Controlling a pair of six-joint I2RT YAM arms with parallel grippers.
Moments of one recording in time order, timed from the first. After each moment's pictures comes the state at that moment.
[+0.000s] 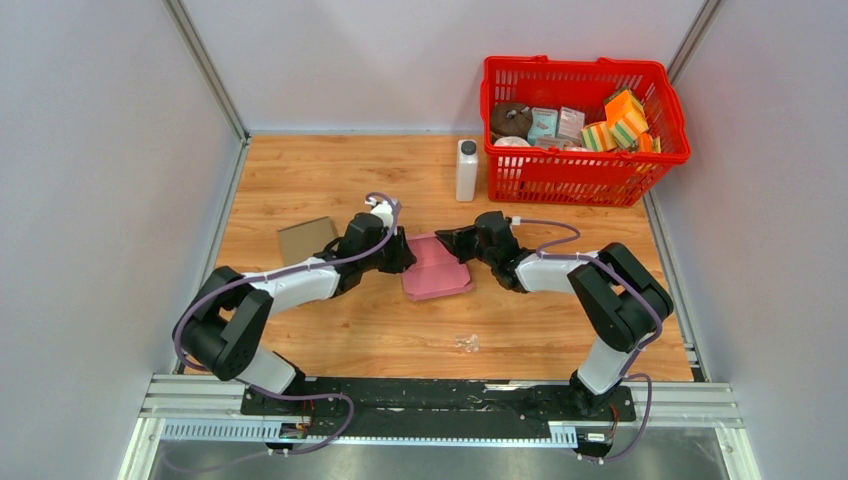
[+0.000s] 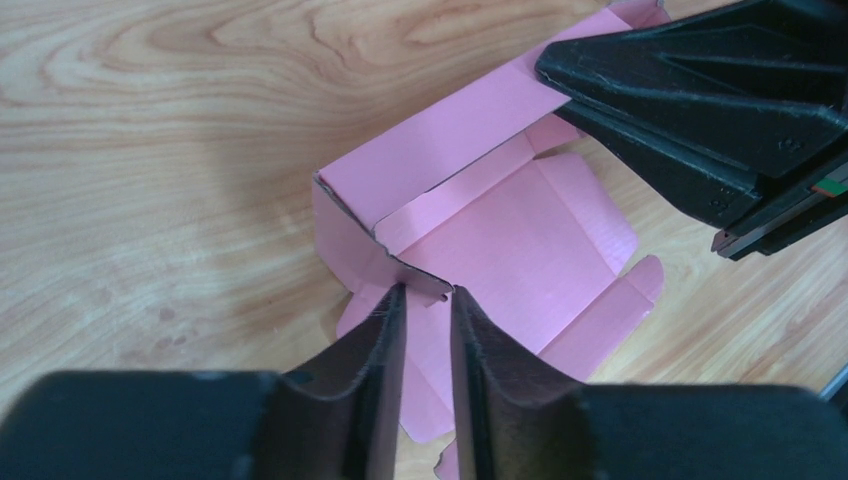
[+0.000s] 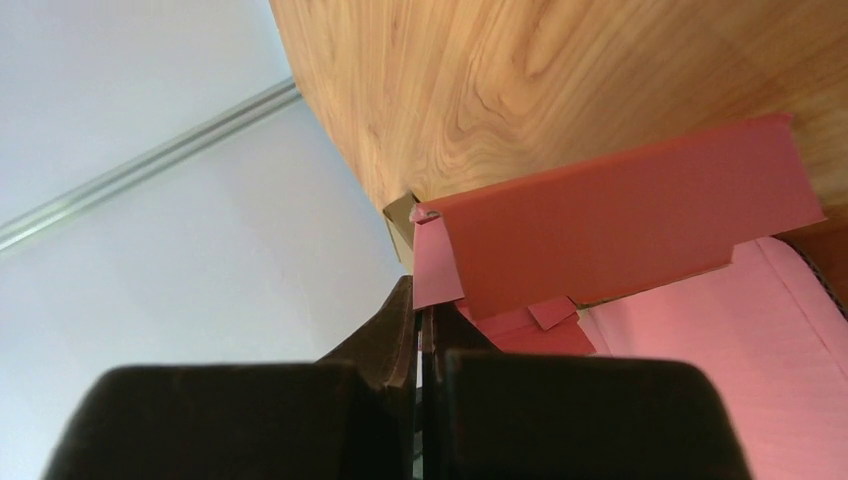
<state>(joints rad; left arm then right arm) -0.59 1.49 0.69 0.19 0.14 -0.46 0.62 1.72 0.77 0.44 0.01 1.81</state>
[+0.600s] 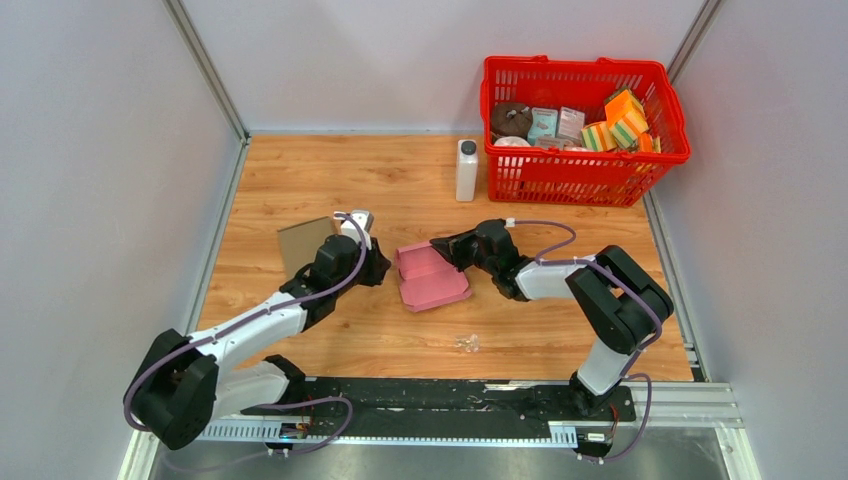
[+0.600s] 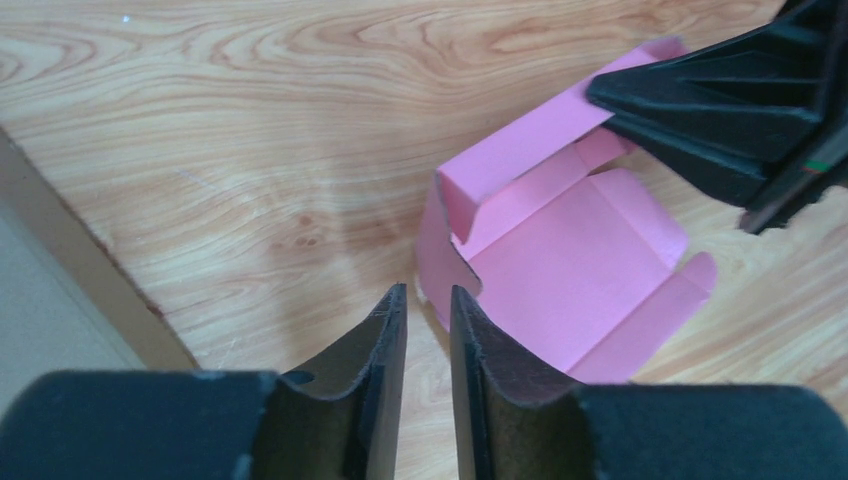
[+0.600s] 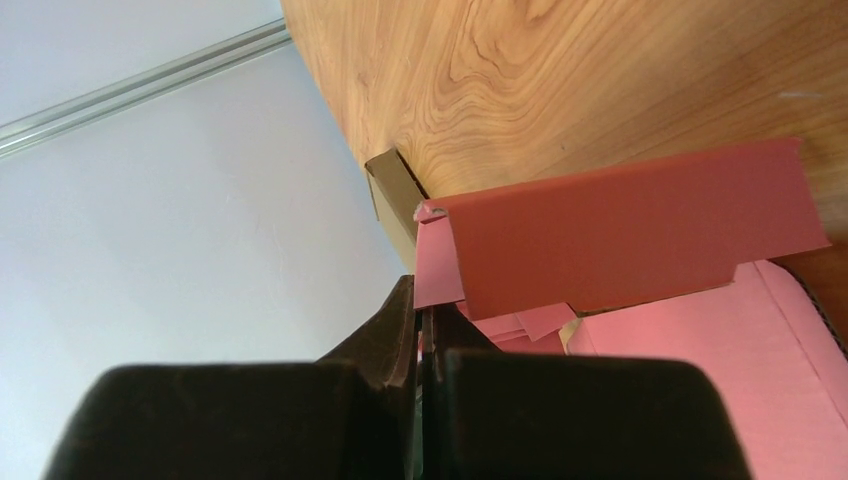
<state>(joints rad) -0.60 1.13 0.49 0.13 -0.06 -0.40 0.64 1.71 0.69 0.56 -0.04 1.72</state>
